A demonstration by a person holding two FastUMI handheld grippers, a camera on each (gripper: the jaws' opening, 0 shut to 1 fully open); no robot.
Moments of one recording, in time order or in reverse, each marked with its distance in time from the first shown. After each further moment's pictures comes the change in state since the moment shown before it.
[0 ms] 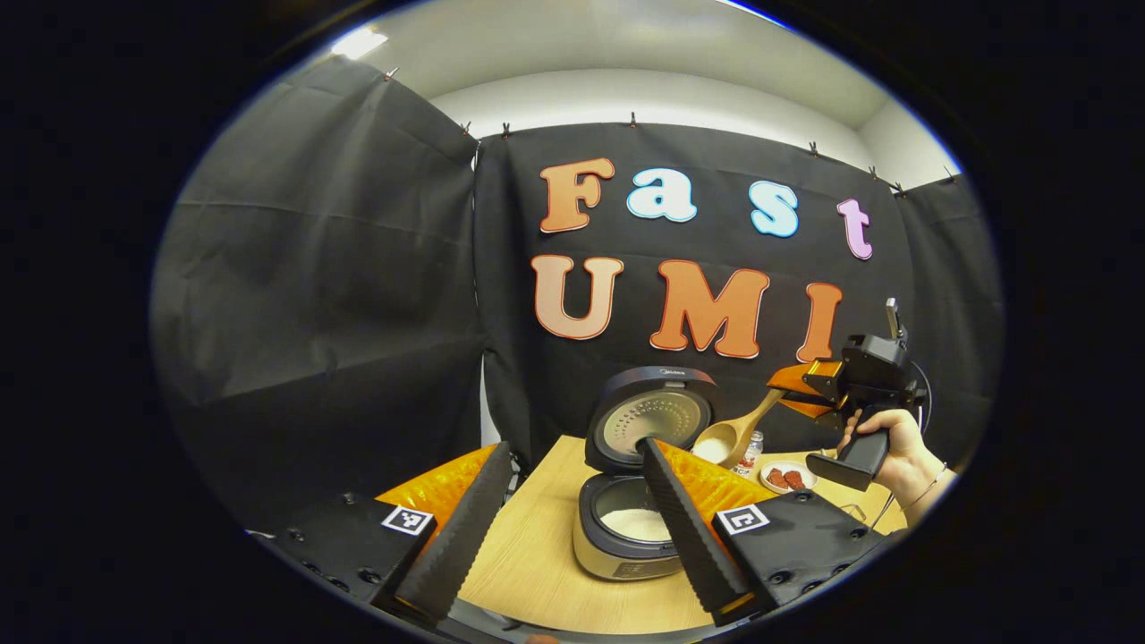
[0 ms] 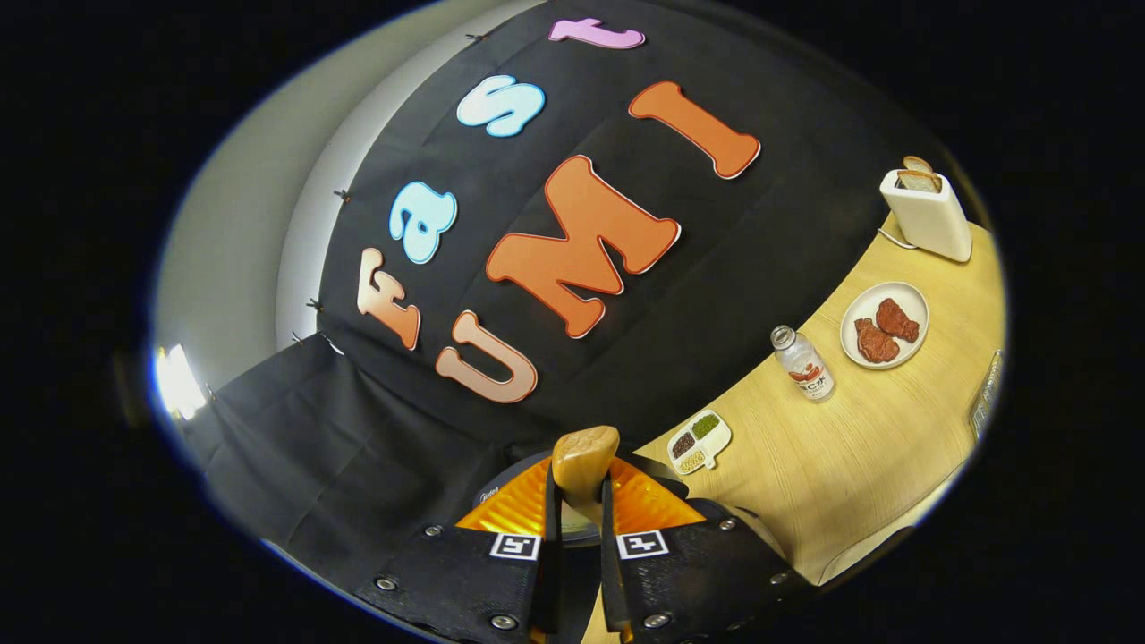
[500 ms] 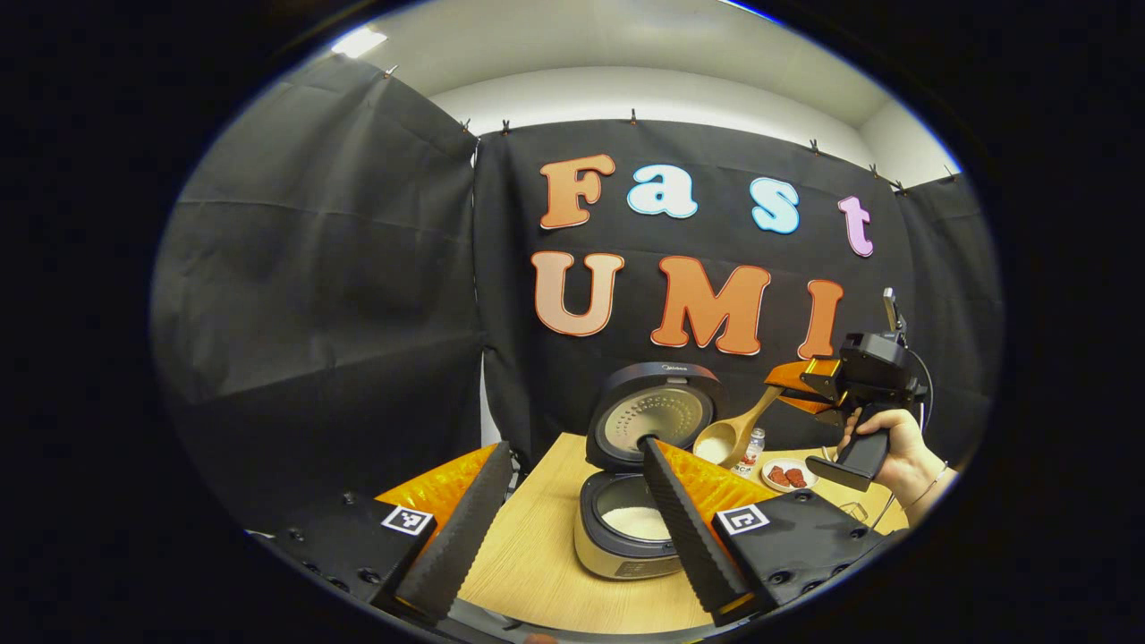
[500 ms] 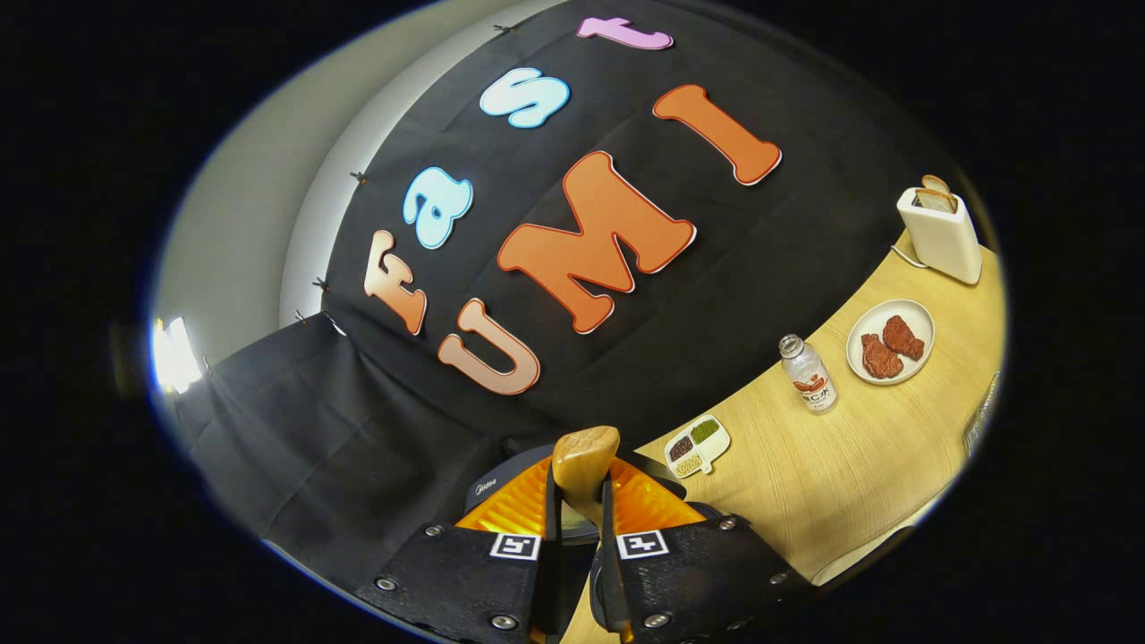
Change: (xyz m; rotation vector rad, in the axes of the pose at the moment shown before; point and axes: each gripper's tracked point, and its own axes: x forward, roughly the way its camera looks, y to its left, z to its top) left arm 0.006 0.004 -0.006 0.007 0.015 0.010; right arm 0.002 0.008 -0.009 -0.083 0.004 0.012
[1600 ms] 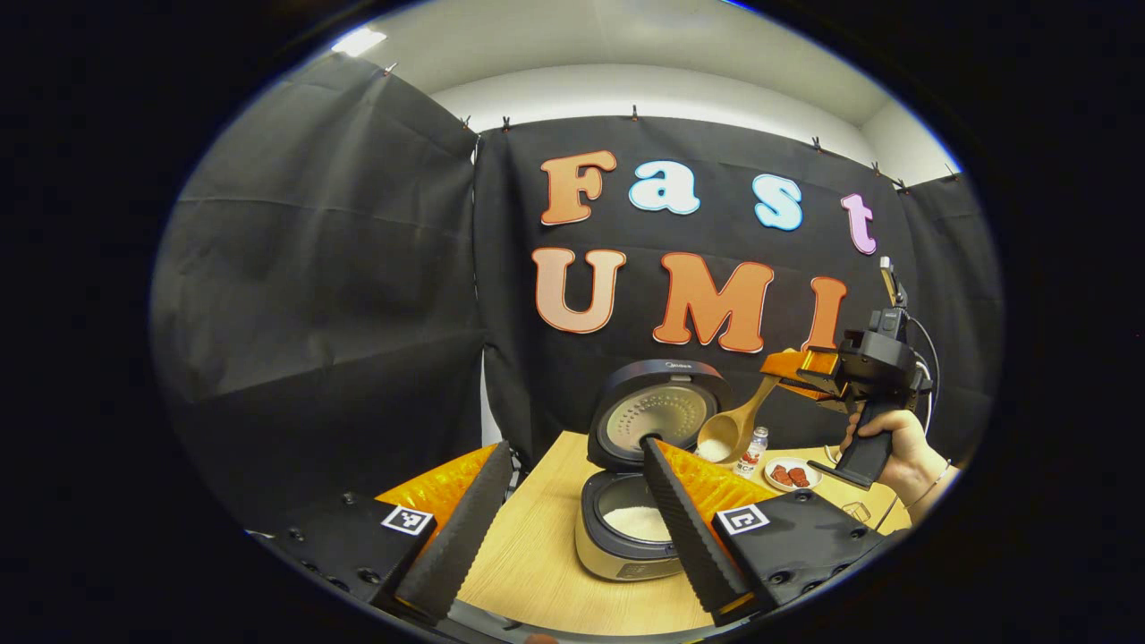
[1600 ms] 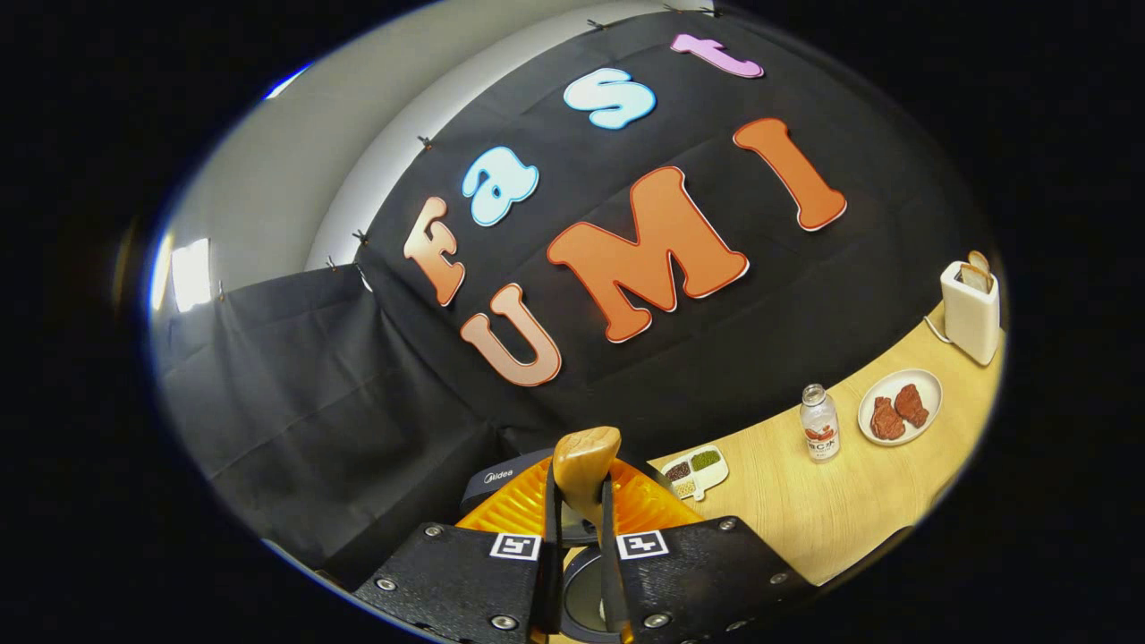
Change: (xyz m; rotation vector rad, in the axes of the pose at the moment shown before) left arm 0.009 0.000 -0.004 0.001 0.007 0.003; right arm 0.004 0.031 0.002 -0.235 -0.032 0.065
